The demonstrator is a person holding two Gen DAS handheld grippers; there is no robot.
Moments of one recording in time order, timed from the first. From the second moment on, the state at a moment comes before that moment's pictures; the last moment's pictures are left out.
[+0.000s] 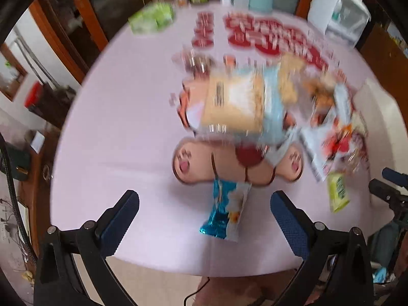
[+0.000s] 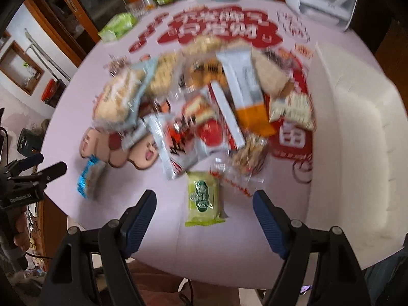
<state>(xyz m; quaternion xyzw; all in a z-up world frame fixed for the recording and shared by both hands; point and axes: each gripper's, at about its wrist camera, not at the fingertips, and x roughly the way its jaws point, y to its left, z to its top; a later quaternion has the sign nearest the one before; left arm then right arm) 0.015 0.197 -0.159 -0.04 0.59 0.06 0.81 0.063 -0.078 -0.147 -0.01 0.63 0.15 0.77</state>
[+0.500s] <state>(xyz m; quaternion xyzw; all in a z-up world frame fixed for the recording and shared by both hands) 0.018 0.189 -0.252 -0.04 0.67 0.01 0.74 0.064 -0.055 -0.205 -0.04 0.66 0.14 0.74</state>
